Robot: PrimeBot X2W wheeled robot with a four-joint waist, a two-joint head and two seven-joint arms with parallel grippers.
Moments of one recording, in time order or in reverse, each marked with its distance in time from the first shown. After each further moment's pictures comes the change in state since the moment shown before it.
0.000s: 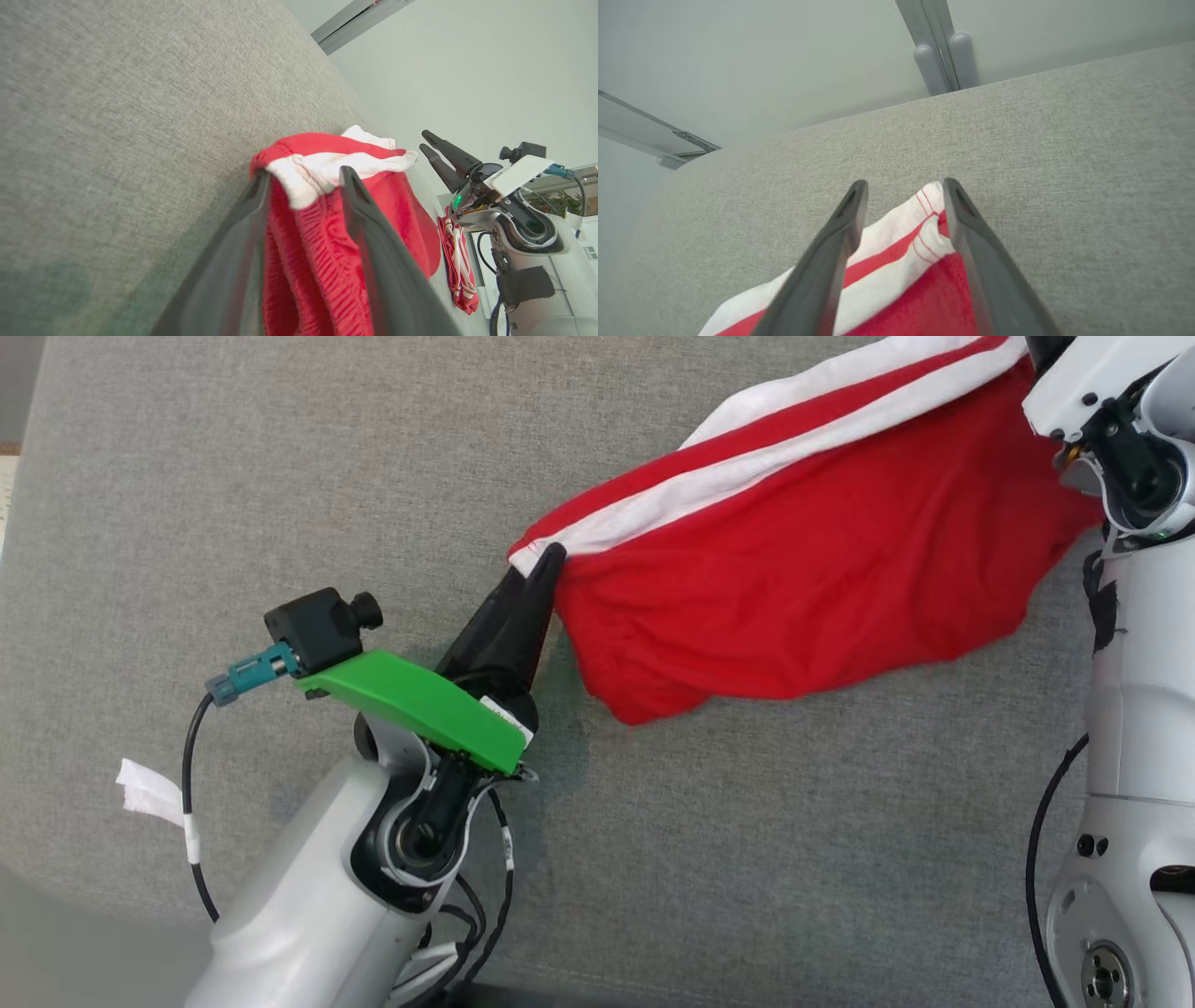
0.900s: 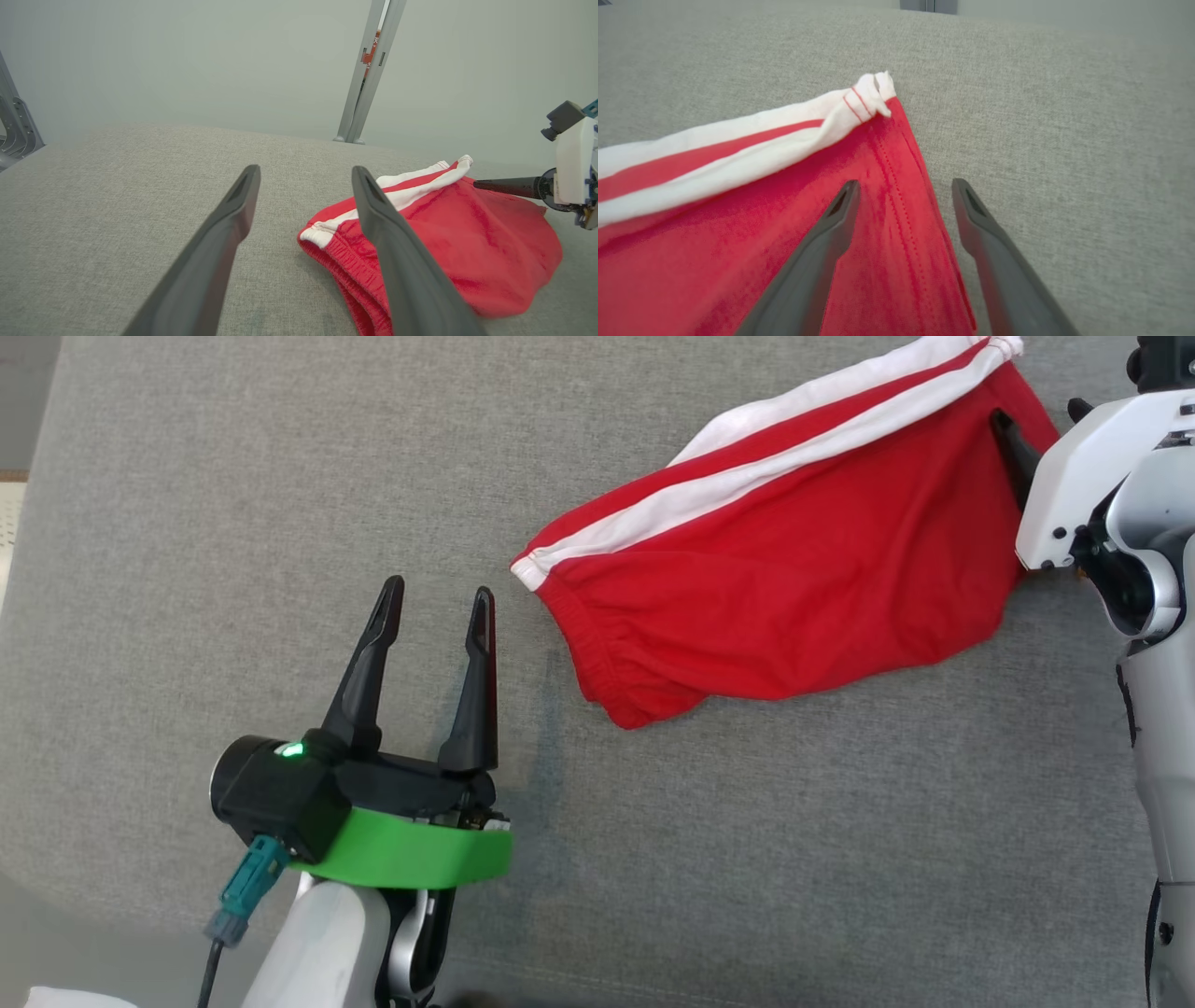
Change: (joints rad) left arm 0.296 -0.092 0.241 -0.234 0.935 0.052 -0.191; right arm 0.172 -0.209 0.258 -0.018 -0.006 0.000 0.002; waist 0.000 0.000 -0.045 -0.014
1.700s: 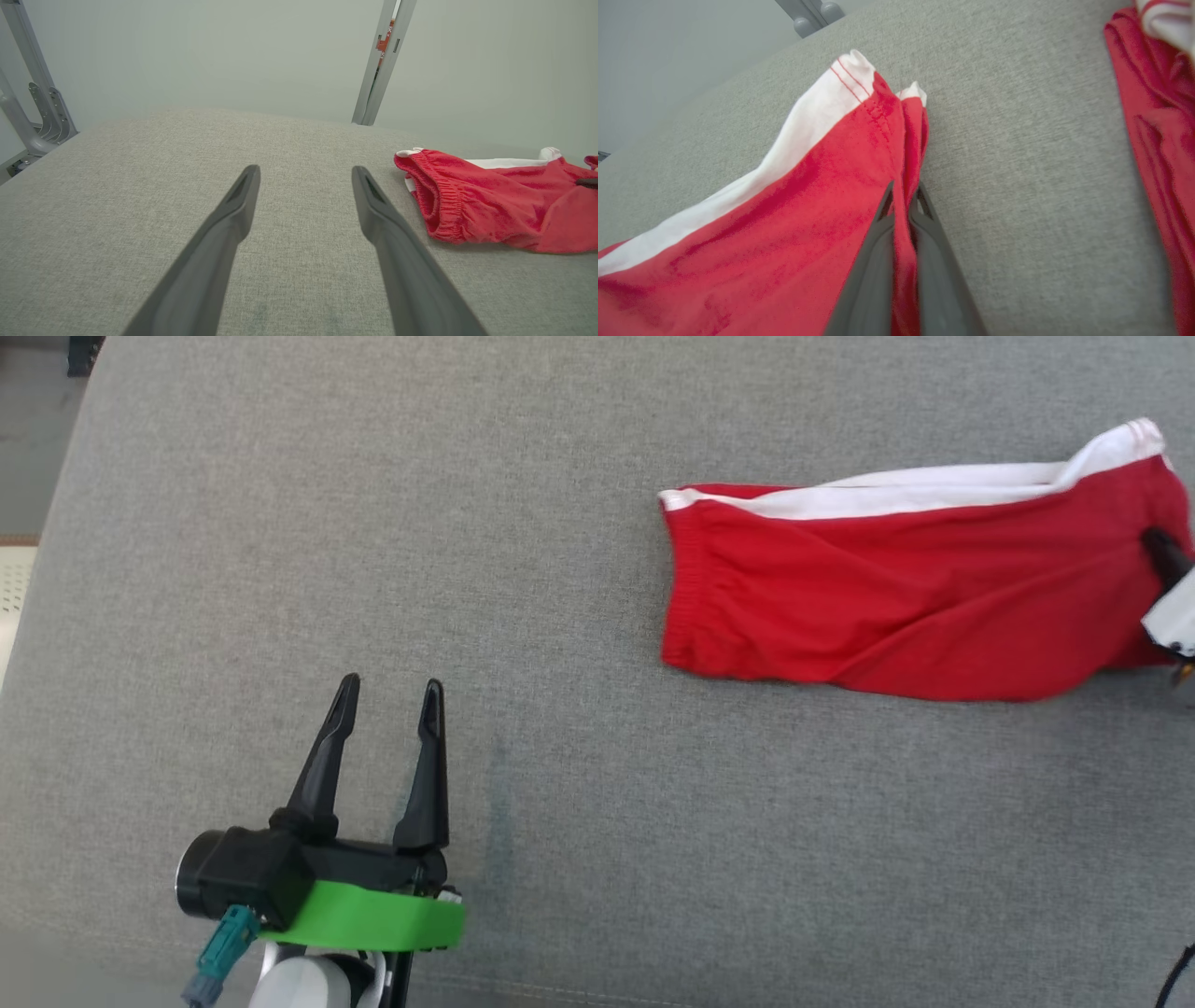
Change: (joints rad) left arm 0.166 -0.053 0.163 0.046 0.106 -0.114 0.000; right arm 0.165 0.019 -0.345 0.056 0.196 0.001 -0.023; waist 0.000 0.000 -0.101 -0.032
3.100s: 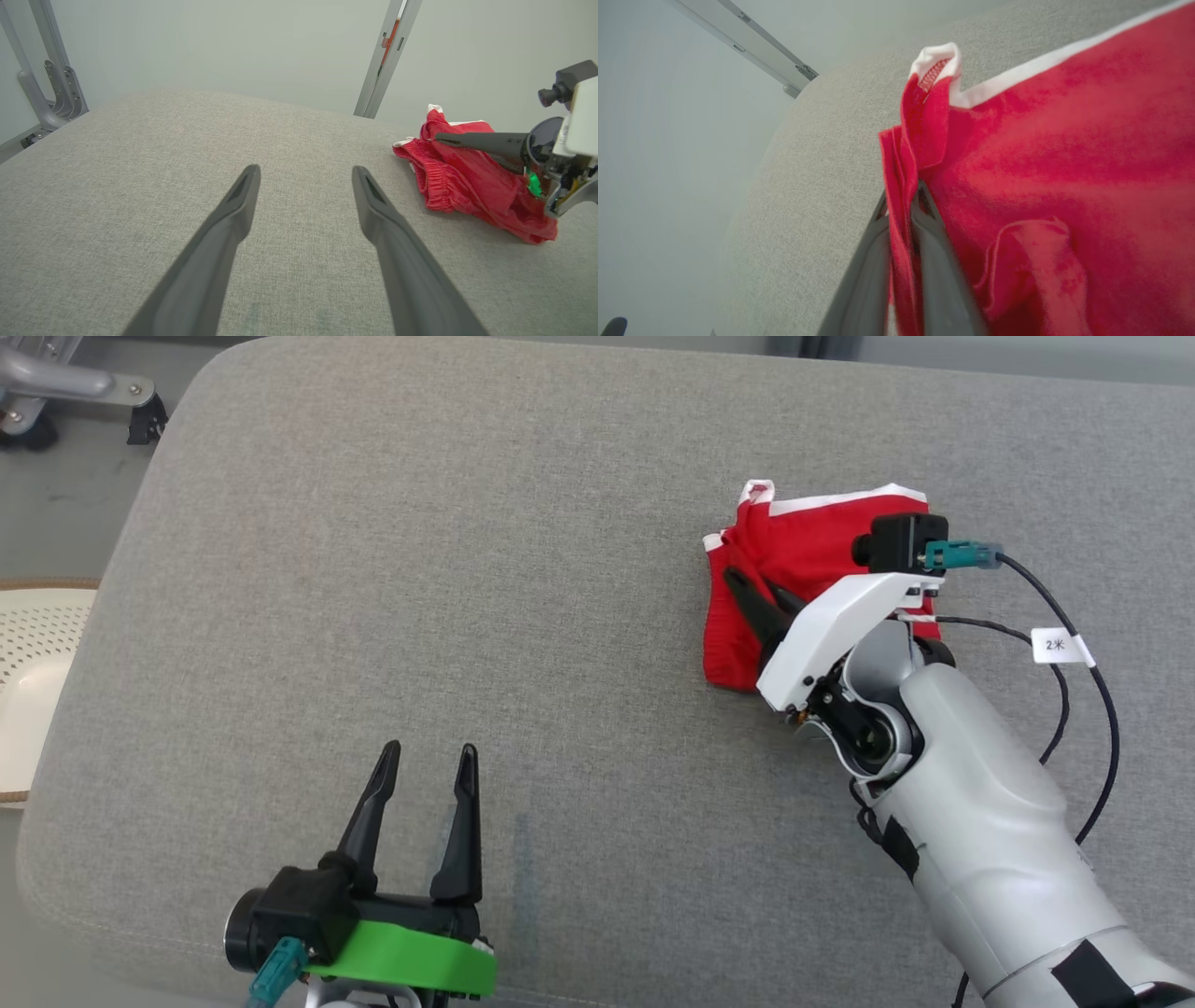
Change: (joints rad) left arm 0.066 0.000 -0.066 0.064 -0.035 0.043 0.000; right arm -0.083 0.204 0.652 0.214 0.301 -0.001 -0.331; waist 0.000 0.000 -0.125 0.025
